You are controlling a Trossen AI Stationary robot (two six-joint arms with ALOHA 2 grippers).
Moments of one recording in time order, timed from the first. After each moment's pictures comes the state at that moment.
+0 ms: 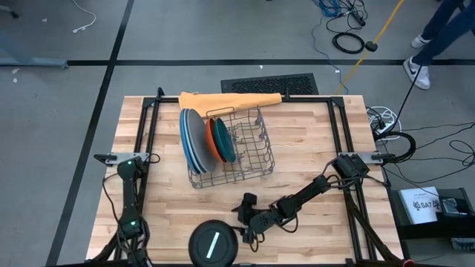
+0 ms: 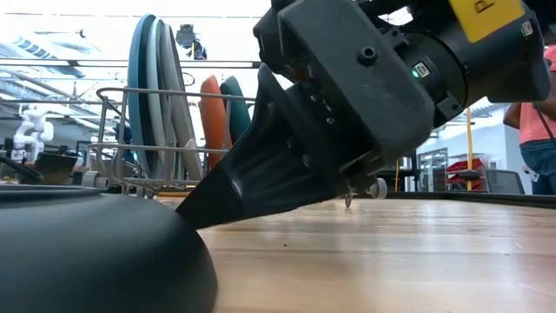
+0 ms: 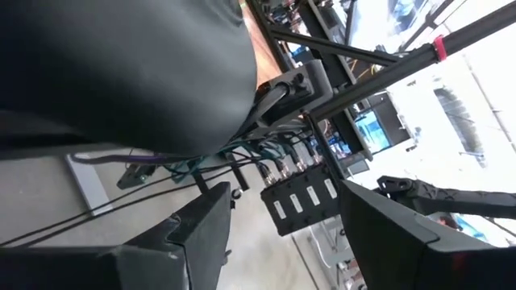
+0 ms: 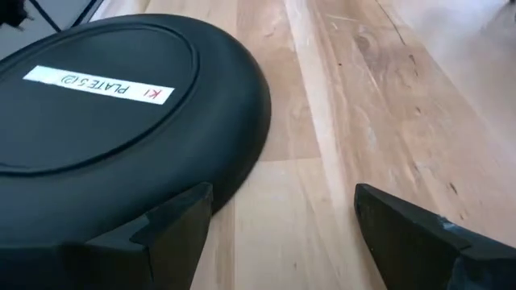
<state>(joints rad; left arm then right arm) -1.19 2.75 2.00 -0.19 -1.45 -2.04 0.50 2.19 1.18 0.44 0.41 0.41</state>
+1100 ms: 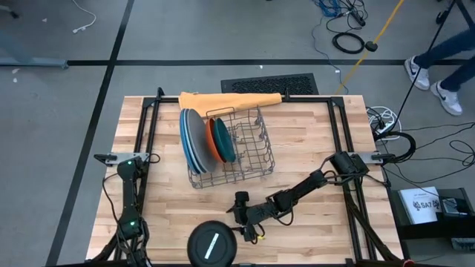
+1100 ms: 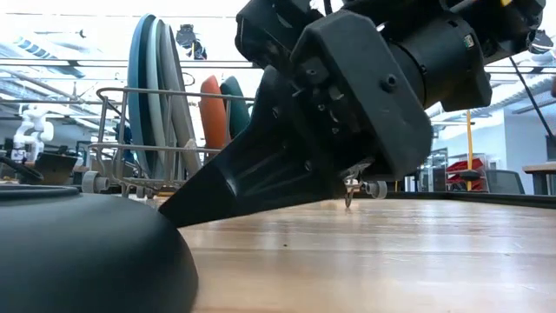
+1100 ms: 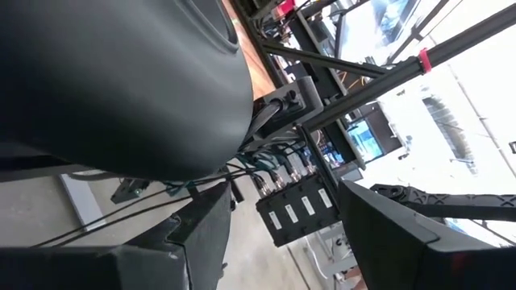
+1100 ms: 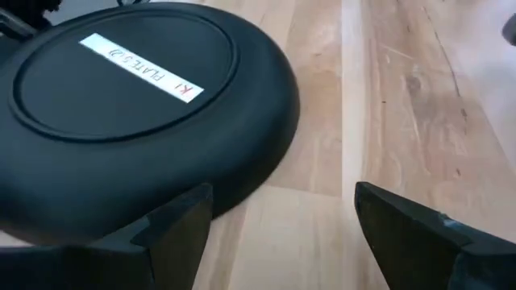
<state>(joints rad) -1.19 2.75 1.99 -0.20 -1.51 -2.05 0.44 2.19 1.18 0.50 0.20 0.14</state>
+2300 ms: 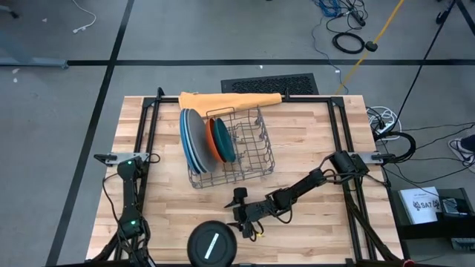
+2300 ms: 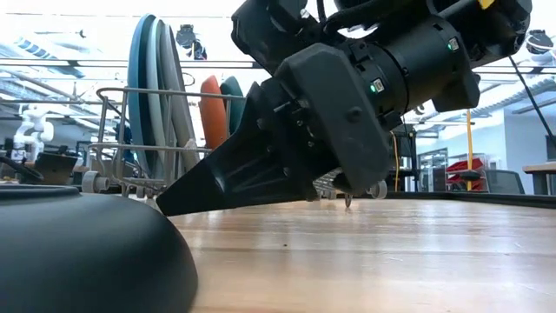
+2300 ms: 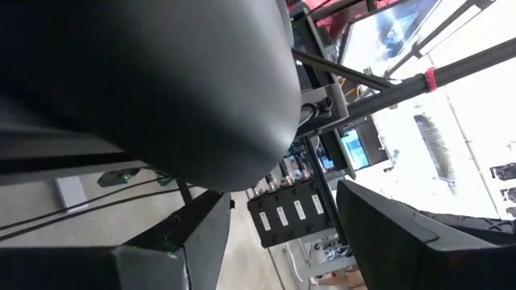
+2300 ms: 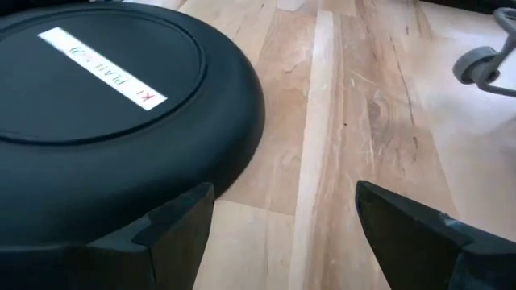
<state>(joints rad) -1.18 2.74 1.89 -0.03 -1.49 -2.08 0.42 2.19 1.18 0.53 0.25 0.03</state>
